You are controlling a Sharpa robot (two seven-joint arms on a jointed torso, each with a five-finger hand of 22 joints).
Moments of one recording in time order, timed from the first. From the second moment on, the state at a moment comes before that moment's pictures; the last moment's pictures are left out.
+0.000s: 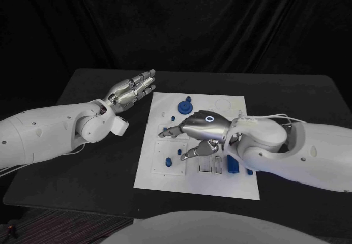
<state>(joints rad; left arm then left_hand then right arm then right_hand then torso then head) 1.24 -0.92 -0.22 1.37 -0.21 0.04 0.58 1.21 0.23 -0.25 0.29 0.26 0.08 0.07 0.02 0.02 0.00 0.03 0.00 0.00 0.00 0.00 0.00 0.00 0.15 0.00 0.08 0.00 0.00 1.33 -0.72 -0.25 1.80 -1.69 -0.31 0.03 1.46 -0.16 0.06 0.29 0.06 0.61 0.01 0.07 0.06 0.88 0.11 0.16 0.07 1.43 0.00 1.36 1.12 0.07 1.40 0.11 1.22 1.31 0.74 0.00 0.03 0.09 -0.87</state>
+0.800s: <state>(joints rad) 1.24 -0.93 -0.22 1.37 -0.21 0.05 0.58 1.22 0.24 -0.25 0.29 0.28 0.09 0.08 0.02 0.02 0.00 0.03 0.00 0.00 0.00 0.02 0.00 0.00 0.15 0.00 0.10 0.00 0.00 1.52 -1.00 -0.25 1.85 -1.30 -0.17 -0.27 1.11 -0.02 -0.06 0.28 0.12 1.16 0.06 0.27 0.22 1.41 0.00 1.47 1.27 1.46 -0.05 1.52 1.29 0.09 1.37 0.07 1.16 1.31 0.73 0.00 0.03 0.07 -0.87</state>
